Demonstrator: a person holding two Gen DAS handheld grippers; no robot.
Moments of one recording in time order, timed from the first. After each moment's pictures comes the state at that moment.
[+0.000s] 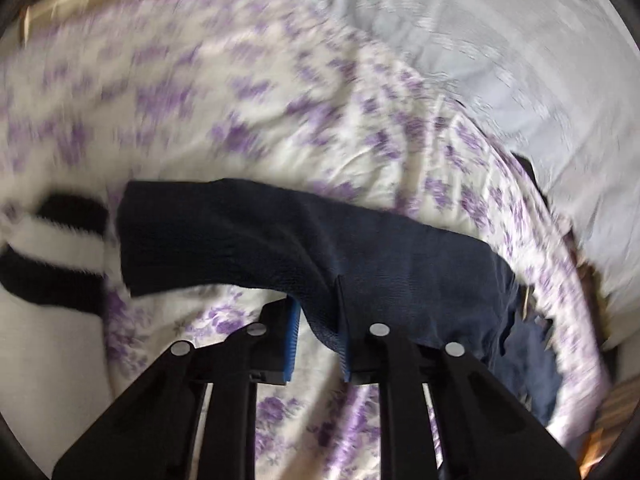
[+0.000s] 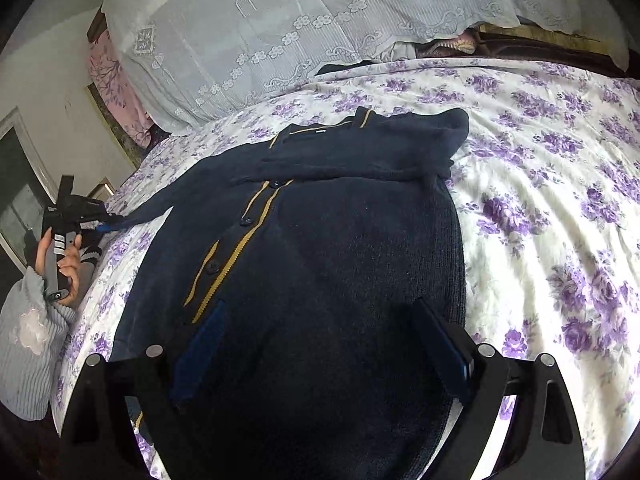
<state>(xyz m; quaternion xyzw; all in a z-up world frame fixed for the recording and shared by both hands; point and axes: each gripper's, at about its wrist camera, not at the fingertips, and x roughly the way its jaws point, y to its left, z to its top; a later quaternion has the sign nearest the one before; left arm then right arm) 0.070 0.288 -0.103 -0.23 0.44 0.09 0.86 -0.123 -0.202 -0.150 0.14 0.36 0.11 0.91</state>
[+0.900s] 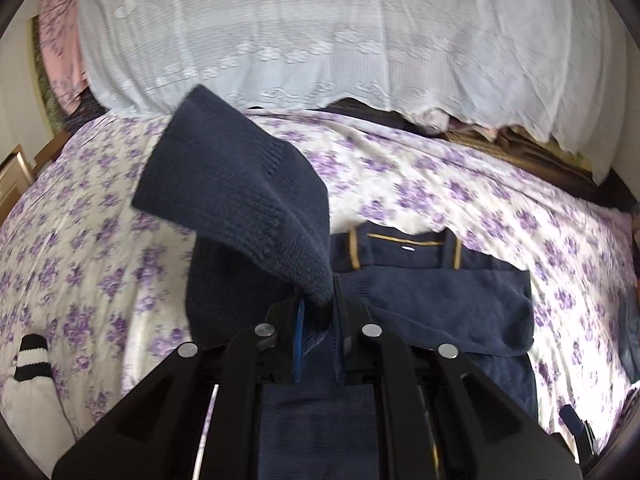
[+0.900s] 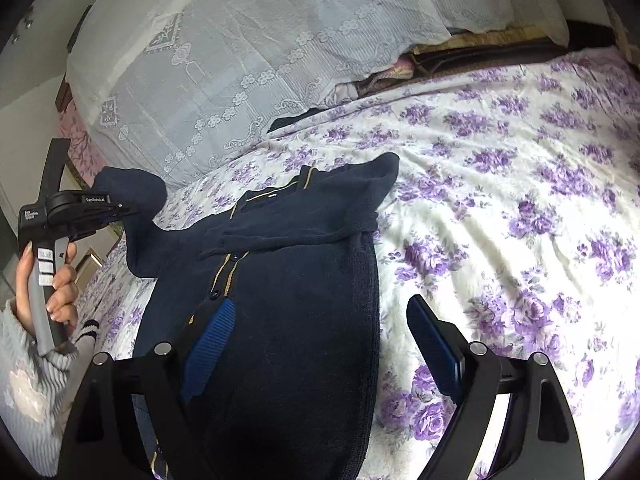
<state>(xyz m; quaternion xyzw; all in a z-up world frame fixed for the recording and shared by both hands) 0.067 0.027 -0.021 0.01 0.40 -0.06 0.92 -0.130 -0.260 -0.129 0.23 0.31 0.04 0.92</state>
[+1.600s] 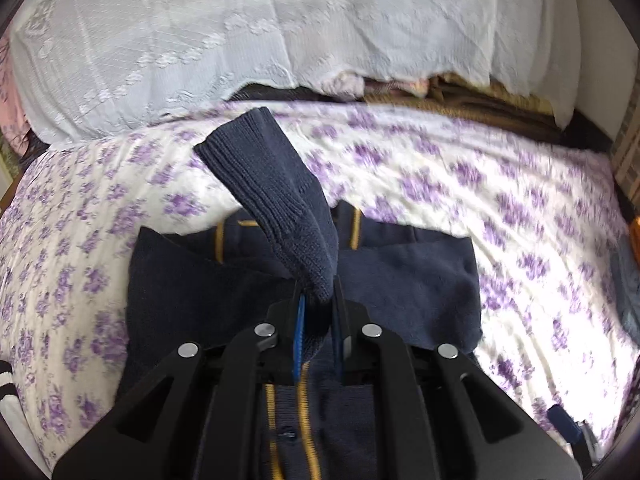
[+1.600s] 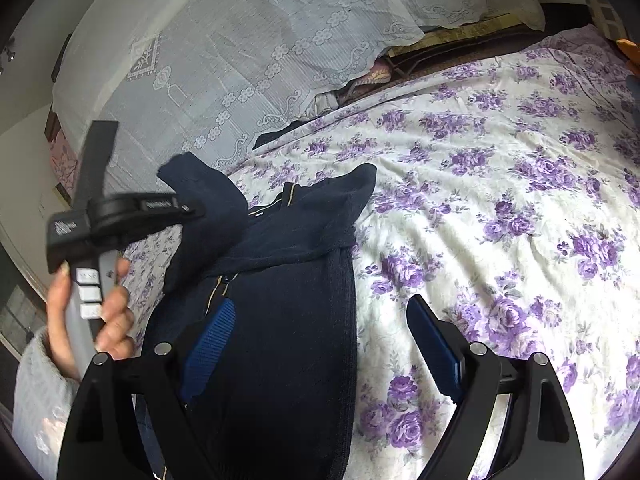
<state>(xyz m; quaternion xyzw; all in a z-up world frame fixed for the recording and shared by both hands) 0.066 -0.113 -0.067 0.08 0.41 -0.13 0.90 -0.134 -0.284 -0.125 0.26 0.29 0.02 0.92</state>
